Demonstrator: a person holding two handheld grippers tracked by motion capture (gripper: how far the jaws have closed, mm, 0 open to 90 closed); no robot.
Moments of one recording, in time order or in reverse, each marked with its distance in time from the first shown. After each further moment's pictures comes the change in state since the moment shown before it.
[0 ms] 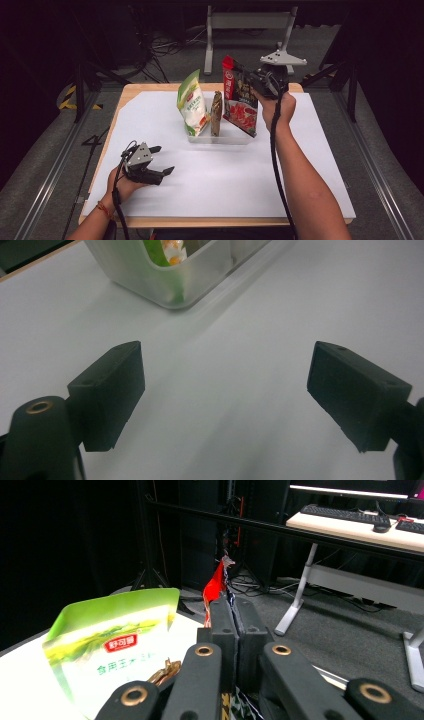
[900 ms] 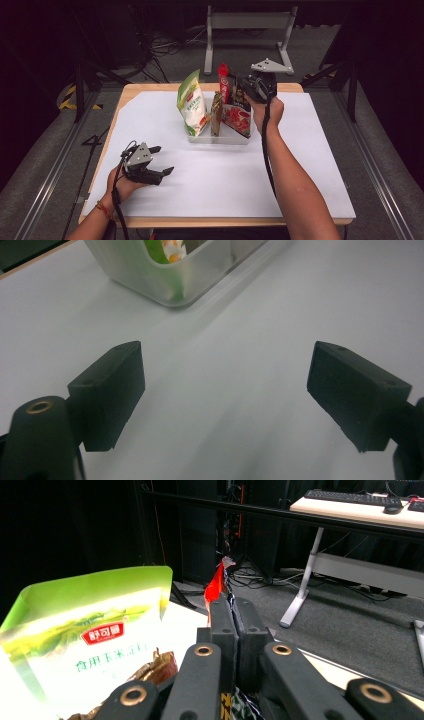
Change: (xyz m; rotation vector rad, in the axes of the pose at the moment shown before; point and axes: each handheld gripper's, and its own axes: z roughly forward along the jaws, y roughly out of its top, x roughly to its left) left arm 0.002 -0.001 0.000 0.005 -0.006 0.003; right arm -0.002 -0.032 0.036 0.019 0.008 0.033
